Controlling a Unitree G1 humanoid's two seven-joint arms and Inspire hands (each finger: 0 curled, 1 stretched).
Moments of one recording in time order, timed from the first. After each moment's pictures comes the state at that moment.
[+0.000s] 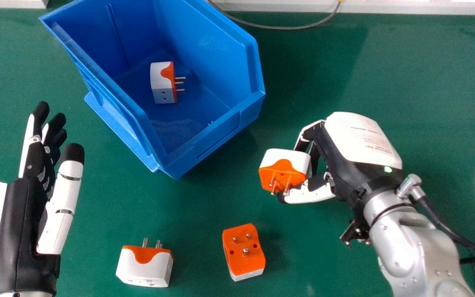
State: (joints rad) left arm 0.50 0.09 0.23 -0.37 -0.02 -0.28 -0.09; right arm -0.09 -0.37 0.44 -0.32 -0.87 0.46 0.21
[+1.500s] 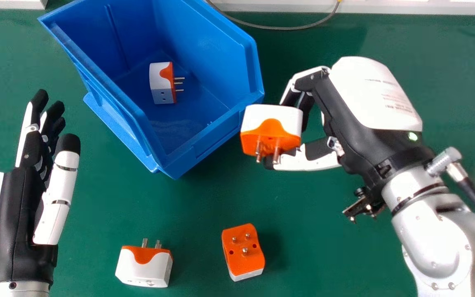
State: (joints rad) left arm 0.45 0.11 0.25 -0.33 -0.04 -0.31 -0.11; right arm -0.09 -0.28 0.32 -0.59 -0.91 0.34 0.33
